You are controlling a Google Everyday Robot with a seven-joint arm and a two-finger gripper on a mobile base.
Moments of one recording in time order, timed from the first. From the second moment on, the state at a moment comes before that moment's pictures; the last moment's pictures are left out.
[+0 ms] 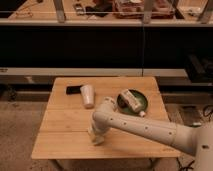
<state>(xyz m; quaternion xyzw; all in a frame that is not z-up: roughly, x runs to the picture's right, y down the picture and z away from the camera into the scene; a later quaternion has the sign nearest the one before) -0.029 0.241 0.830 -0.12 -0.32 -0.77 0.54</state>
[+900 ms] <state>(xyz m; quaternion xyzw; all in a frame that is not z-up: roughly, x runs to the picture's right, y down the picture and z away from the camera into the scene) 0.133 0.206 0.888 -0.24 -0.25 -0.68 0.64</state>
